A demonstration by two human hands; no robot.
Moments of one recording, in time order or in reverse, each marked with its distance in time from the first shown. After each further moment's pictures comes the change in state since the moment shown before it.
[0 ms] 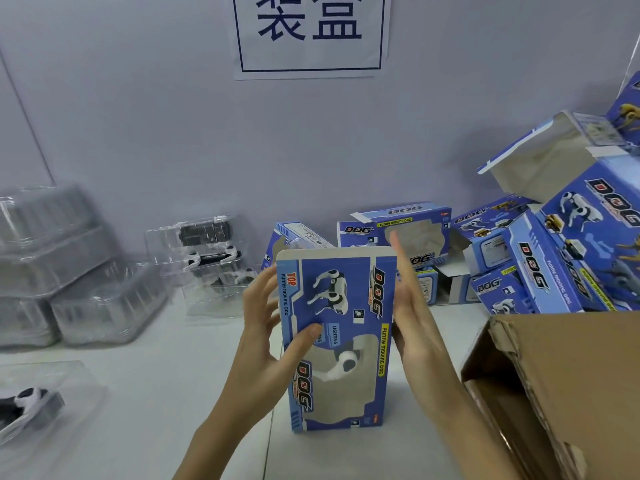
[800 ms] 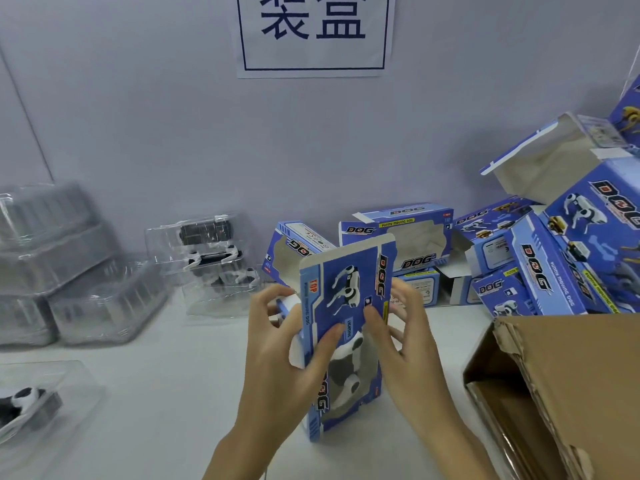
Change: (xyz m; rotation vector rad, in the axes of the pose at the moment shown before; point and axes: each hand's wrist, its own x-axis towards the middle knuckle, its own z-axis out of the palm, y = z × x) left_hand -0.007 -0.005 0.021 0.442 0.202 0.203; right_hand -0.005 0.036 0.001 -0.332 0.208 -0.028
